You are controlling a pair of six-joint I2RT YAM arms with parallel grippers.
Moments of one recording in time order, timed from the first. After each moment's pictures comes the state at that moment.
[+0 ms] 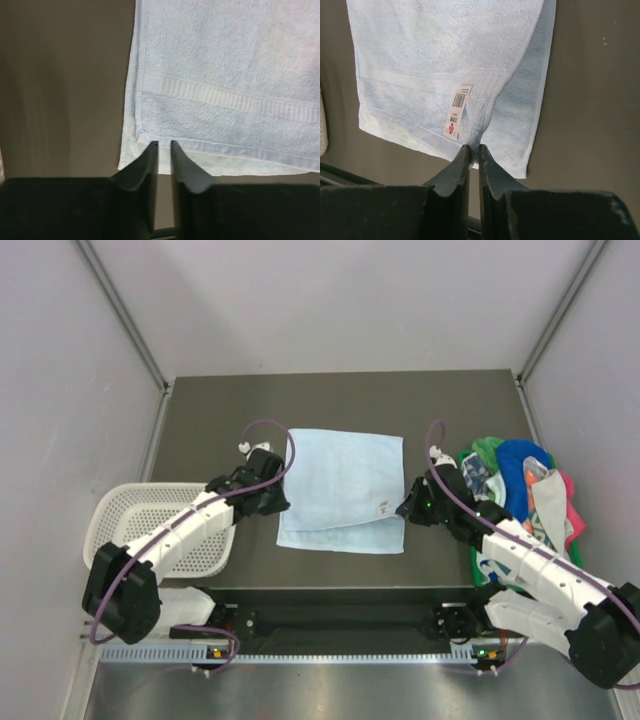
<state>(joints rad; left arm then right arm) -0.54 1.27 0.88 -0.55 -0.14 -0.71 0.57 1.00 0.66 -0.41 0.03 0.69</state>
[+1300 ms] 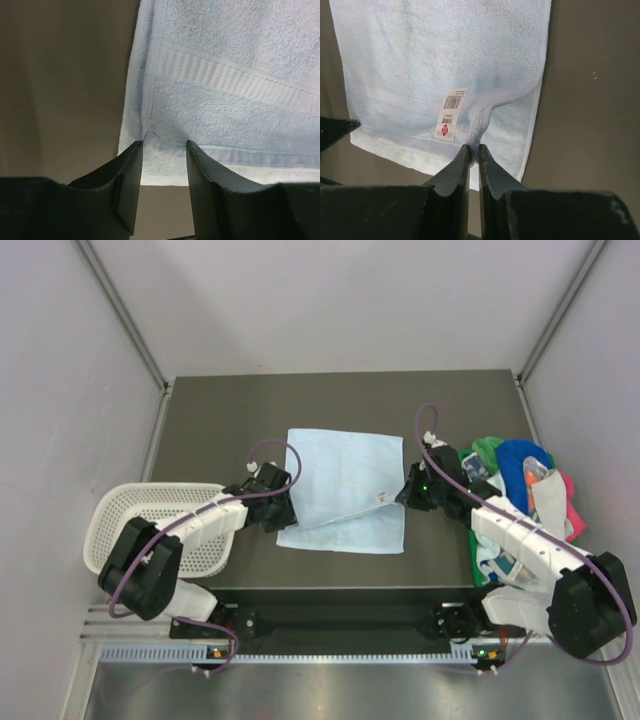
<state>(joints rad) -0.54 1.42 0.74 -0.40 -0.05 -0.79 0.47 1.18 0.76 -0.38 -0.03 0.60</state>
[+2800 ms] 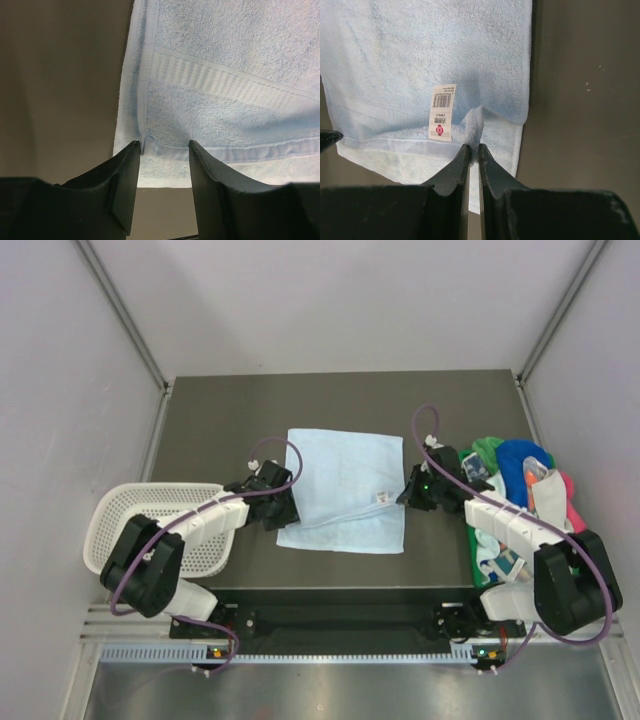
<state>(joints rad) -0.54 1.43 0.76 -0.40 -0.04 -0.79 0.38 1.30 0.71 -0.25 -0.12 0.59</state>
